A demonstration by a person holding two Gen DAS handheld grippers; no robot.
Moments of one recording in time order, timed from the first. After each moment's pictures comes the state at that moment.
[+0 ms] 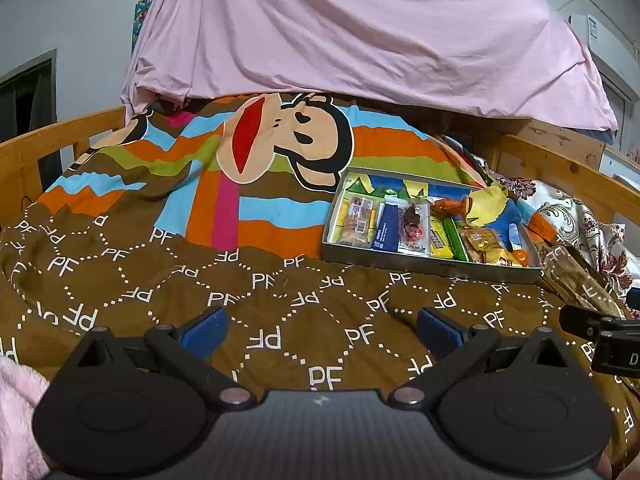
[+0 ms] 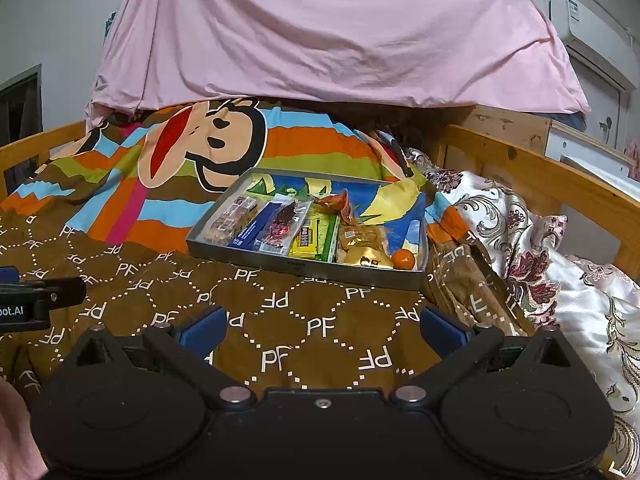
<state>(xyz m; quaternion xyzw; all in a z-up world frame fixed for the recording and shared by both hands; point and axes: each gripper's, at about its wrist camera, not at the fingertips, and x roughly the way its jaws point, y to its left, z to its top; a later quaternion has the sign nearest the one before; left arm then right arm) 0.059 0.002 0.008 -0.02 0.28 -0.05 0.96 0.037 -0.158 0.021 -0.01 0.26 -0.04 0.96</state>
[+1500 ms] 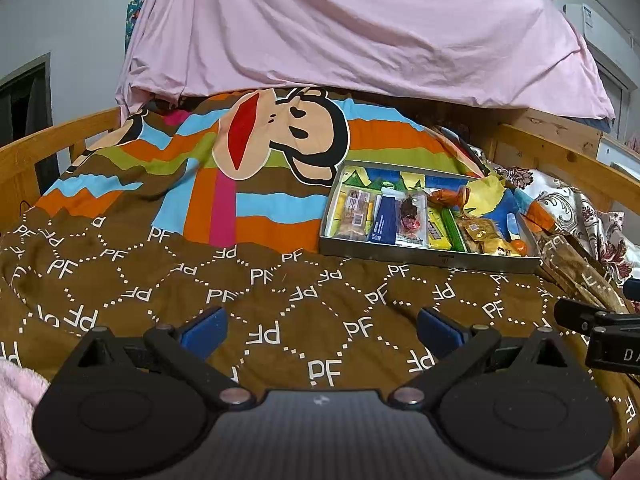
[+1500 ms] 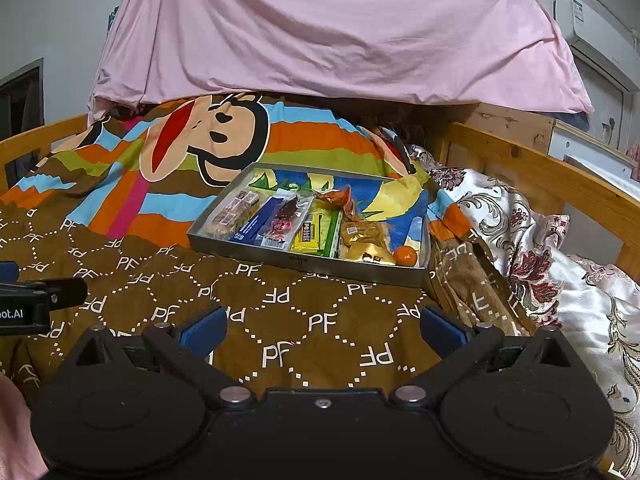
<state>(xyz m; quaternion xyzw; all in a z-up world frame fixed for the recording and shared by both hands) 0.058 -0.001 0.007 -0.01 0.29 -0.05 0.96 0.037 -0.157 0.018 -0.01 0.27 -0.04 0.96</state>
